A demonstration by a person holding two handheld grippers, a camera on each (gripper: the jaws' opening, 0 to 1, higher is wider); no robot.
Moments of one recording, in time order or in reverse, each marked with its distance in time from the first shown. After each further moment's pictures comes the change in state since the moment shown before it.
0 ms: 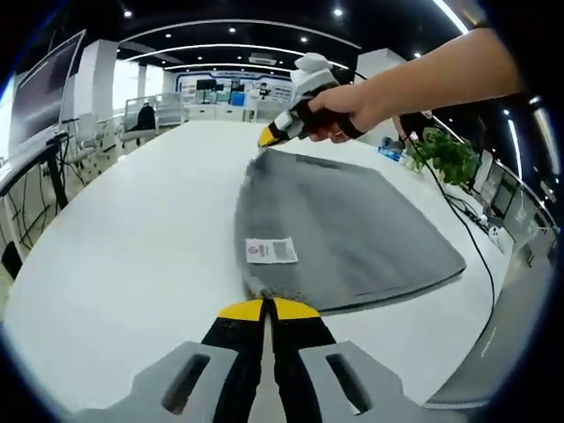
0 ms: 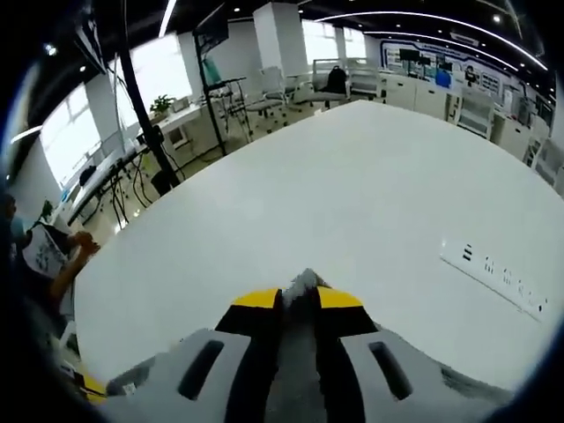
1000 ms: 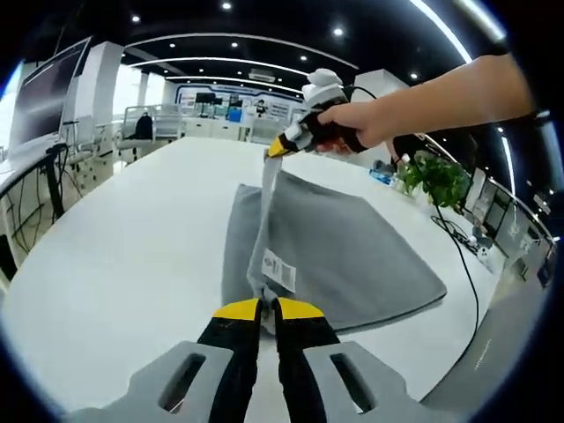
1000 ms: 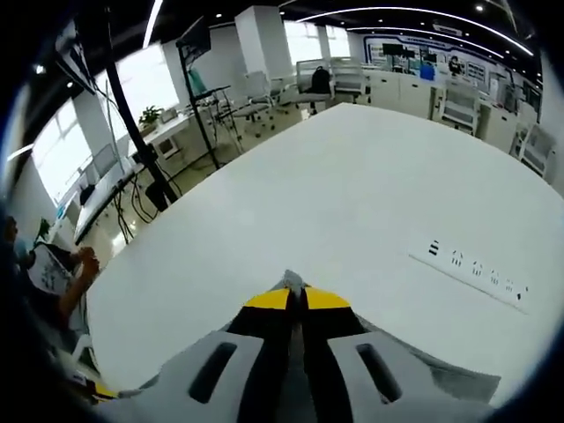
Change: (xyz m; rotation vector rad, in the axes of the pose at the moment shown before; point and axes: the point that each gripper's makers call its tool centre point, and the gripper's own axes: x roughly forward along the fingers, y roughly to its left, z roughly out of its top) left arm -0.011 -0.014 0.024 -0.083 -0.078 -0.043; right arm -0.046 -0.008 0.006 0.079 0.010 -0.039
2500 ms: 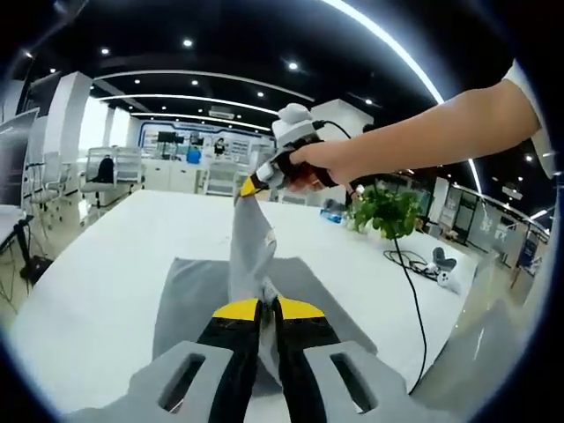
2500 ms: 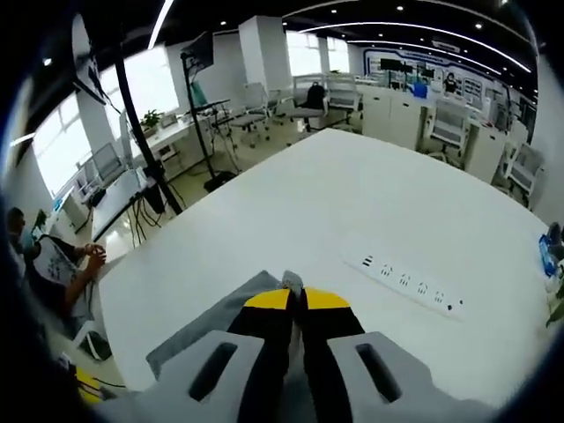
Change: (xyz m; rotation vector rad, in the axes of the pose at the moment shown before) left arm -0.028 -0.098 0.098 0.067 -0.188 -0.171; right arm -0.114 -0.038 0.032 -0.055 -0.031 -0.035
